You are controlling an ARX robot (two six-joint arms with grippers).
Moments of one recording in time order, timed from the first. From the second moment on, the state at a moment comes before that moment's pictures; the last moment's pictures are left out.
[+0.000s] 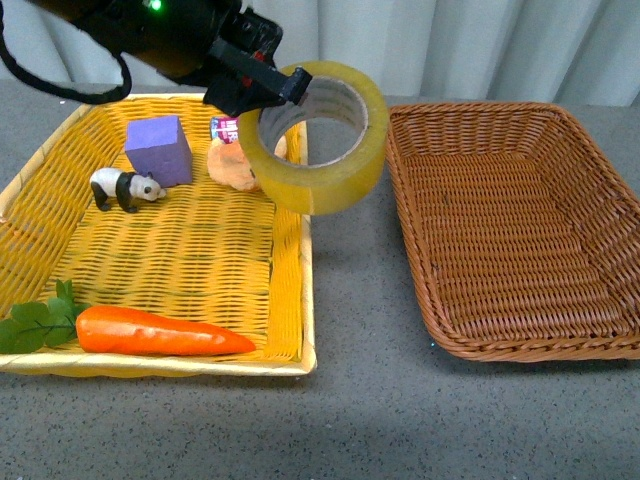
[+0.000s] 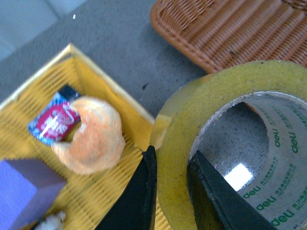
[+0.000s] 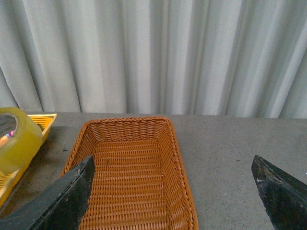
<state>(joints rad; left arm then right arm) -0.27 1.86 1.16 0.01 0.22 0.38 0.00 0.00 0.01 0.00 0.00 -0.01</state>
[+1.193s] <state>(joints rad) -0.41 1.92 1.28 -0.03 0.36 0.61 0.00 0.00 0.01 0.00 0.00 -0.01</state>
